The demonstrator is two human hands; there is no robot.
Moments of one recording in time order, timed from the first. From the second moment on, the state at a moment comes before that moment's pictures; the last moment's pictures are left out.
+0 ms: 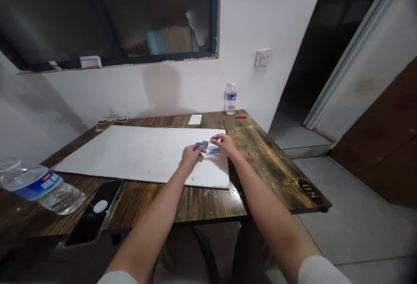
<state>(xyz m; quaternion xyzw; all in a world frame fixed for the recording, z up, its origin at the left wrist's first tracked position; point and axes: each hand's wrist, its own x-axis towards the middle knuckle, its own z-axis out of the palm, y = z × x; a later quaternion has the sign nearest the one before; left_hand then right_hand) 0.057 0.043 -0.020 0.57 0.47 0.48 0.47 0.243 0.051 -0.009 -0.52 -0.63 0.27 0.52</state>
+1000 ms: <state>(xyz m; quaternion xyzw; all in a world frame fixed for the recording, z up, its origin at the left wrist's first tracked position) 0.058 0.040 -0.018 0.56 0.46 0.48 0.50 0.241 0.059 -0.012 -0.49 -0.46 0.39 0.63</state>
